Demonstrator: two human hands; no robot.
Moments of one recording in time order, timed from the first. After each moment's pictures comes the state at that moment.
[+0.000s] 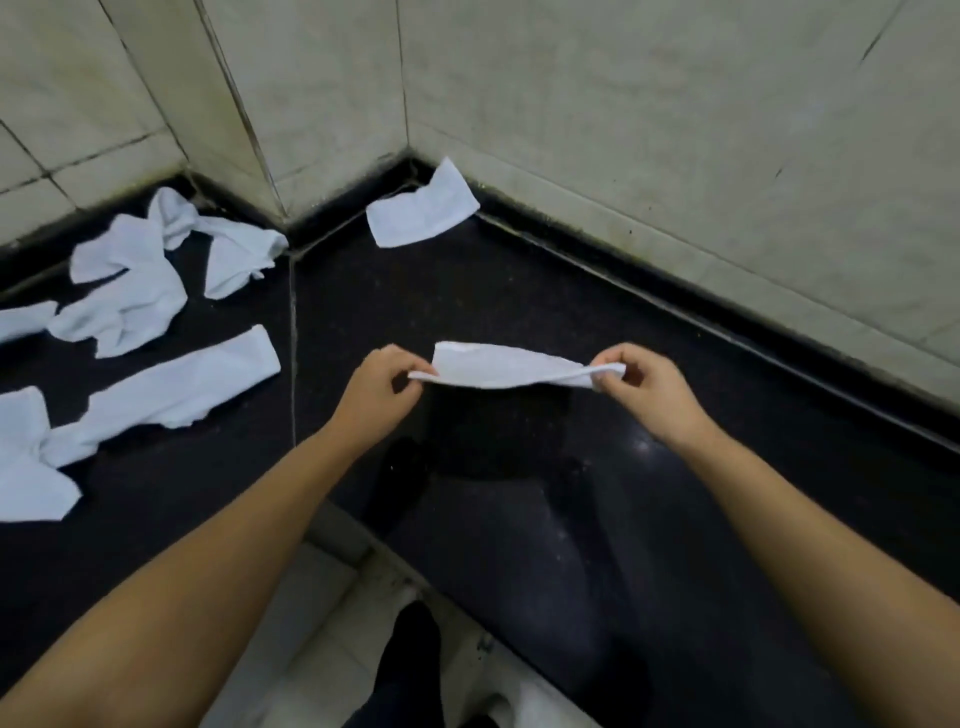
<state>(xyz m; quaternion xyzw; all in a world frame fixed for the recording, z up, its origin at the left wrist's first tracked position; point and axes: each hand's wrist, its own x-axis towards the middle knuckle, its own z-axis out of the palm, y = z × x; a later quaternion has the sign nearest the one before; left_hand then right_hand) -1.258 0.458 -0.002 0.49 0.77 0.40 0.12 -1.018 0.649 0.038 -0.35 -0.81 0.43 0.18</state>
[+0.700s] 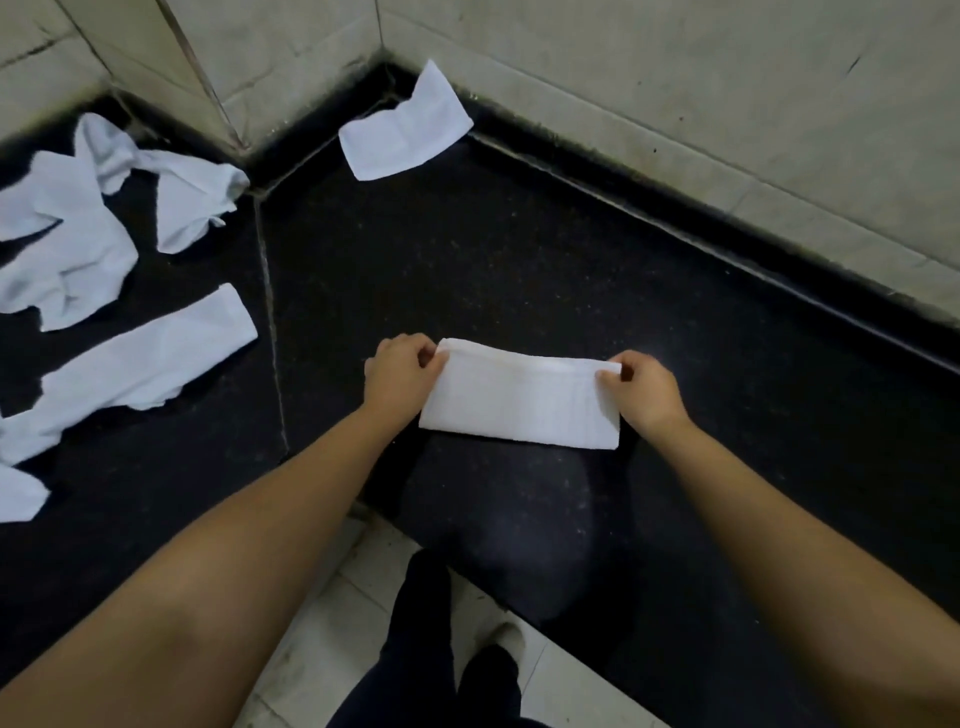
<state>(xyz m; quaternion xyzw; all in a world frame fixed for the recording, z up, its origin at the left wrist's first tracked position) -1.254 0.496 -0.061 0.35 0.88 0.25 0.20 -1.032 0.646 -0.044 -0.56 -0.74 0.36 0.05</state>
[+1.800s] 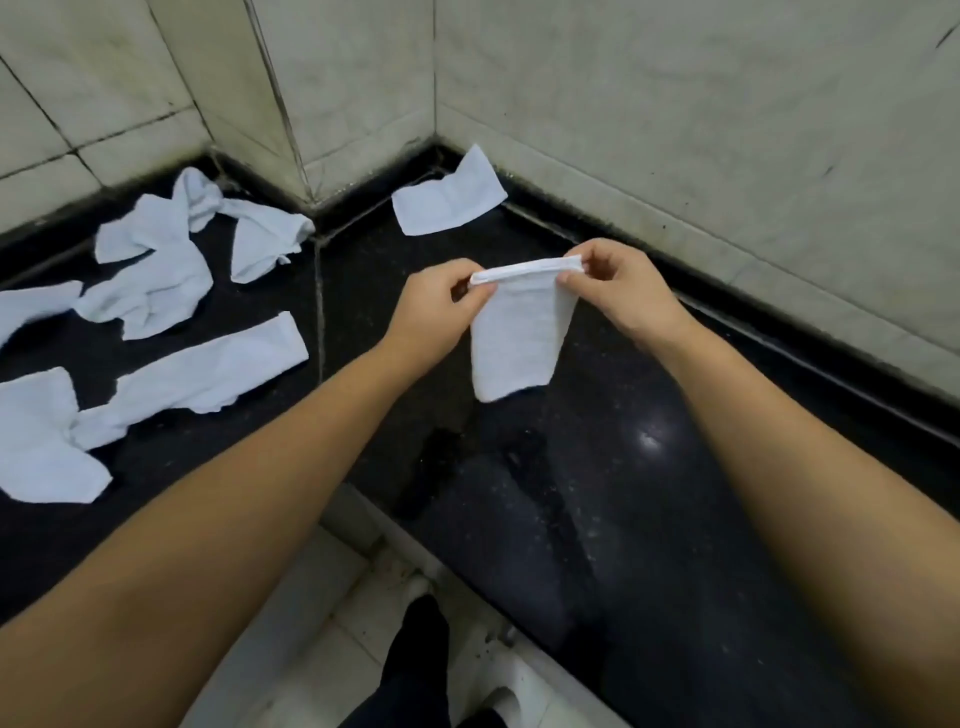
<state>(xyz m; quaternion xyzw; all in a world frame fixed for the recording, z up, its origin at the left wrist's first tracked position) -1.265 0.497 0.068 0.45 0.75 0.46 0.13 -1.121 0.642 0.096 -0.29 -0.81 0.48 0.19</state>
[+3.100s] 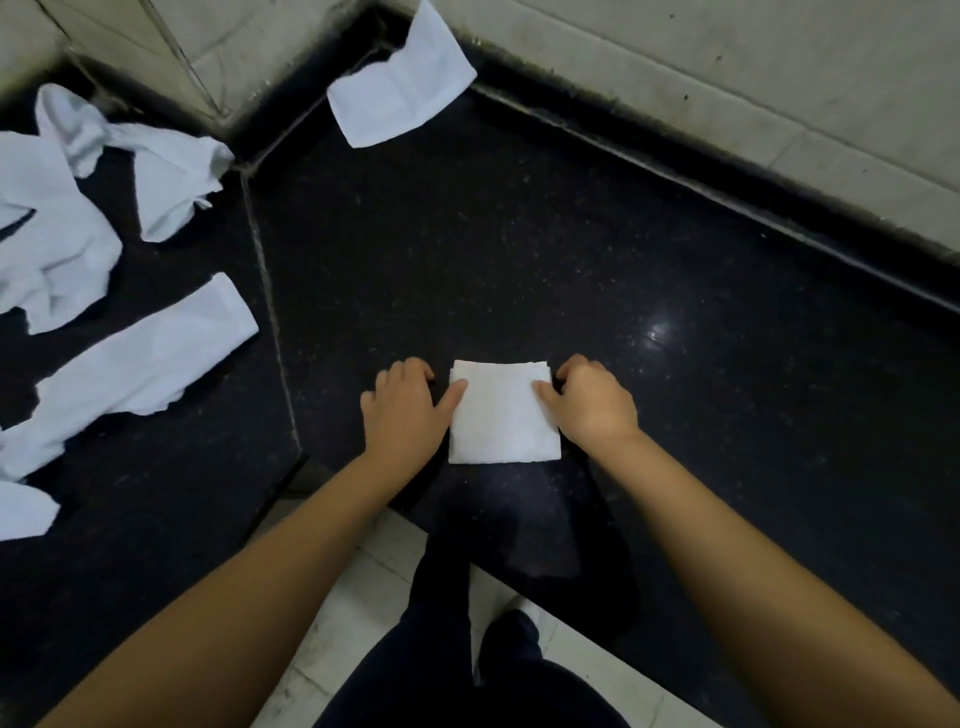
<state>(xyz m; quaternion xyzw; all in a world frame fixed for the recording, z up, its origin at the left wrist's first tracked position) -1.234 0.461 -0.068 0.35 0.90 0.17 0.19 -1.092 0.584 -0.052 -0.53 -0.80 0.26 -0.10</state>
